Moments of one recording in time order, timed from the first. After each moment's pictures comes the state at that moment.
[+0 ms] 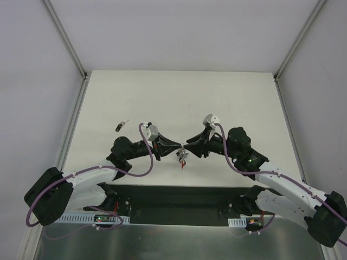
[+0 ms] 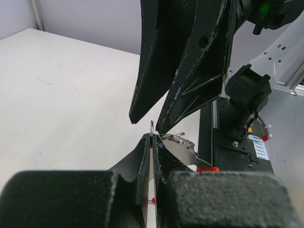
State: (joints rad) left arm -0.73 1.10 0.33 0.96 0.62 -0.28; right arm 0.76 0.89 0.55 0.18 -0.43 0.19
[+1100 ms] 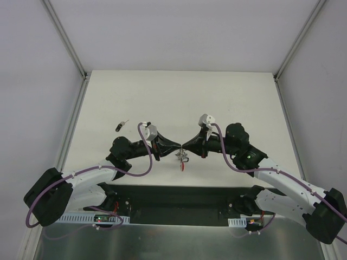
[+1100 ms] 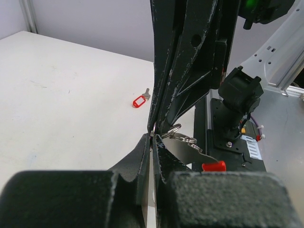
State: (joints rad) left arm -0.73 1.09 0.33 0.98 0.65 -0.31; right arm 0.77 0.94 0.62 0.15 -0.57 0.13
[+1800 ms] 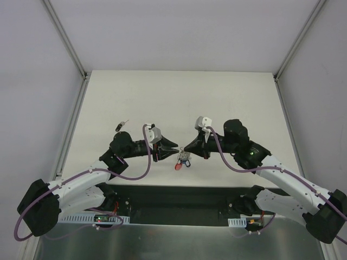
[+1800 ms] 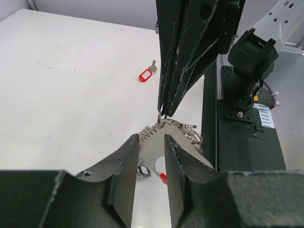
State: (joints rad) left arm -0.73 0.95 0.41 0.56 0.67 -0.10; right arm 0.77 0.95 0.73 -0.11 -0.61 -0.07
